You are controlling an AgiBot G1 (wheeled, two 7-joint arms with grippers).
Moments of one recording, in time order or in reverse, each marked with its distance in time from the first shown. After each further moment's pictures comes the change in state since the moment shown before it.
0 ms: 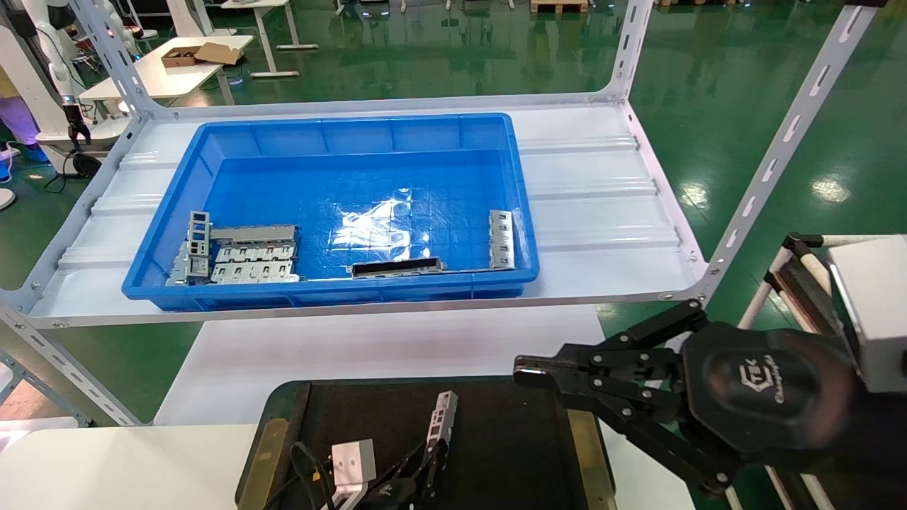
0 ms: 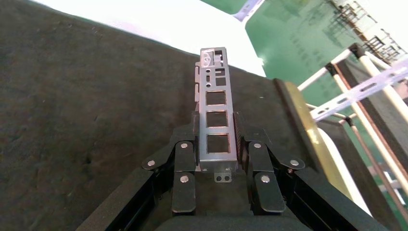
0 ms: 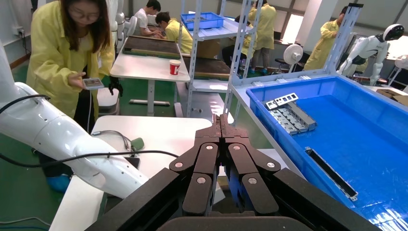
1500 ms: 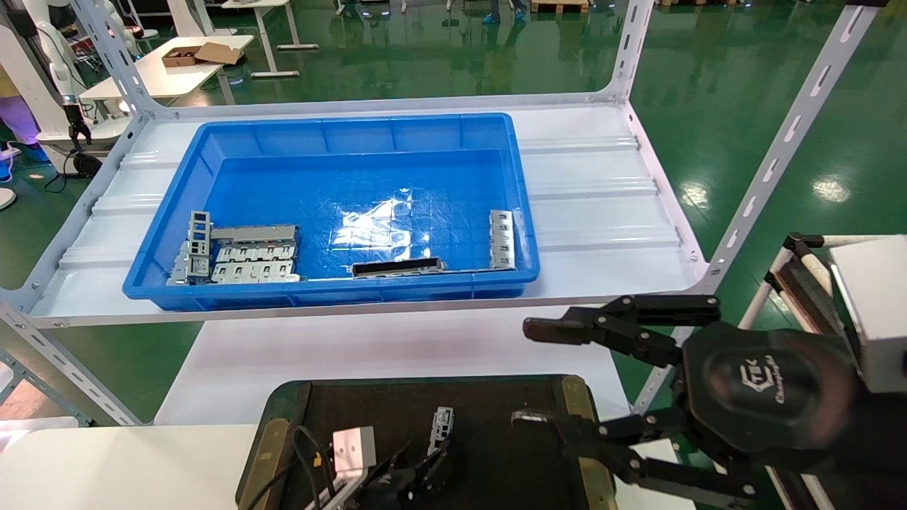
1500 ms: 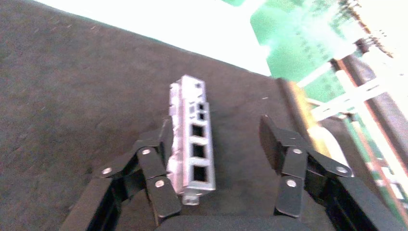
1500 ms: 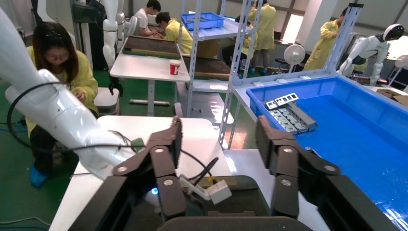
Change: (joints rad) left arm -0.148 -0.138 0.309 -0.054 -0.346 -0.148 0.069; right arm 0.000 0.000 0.000 0.000 0.000 0.000 0.000
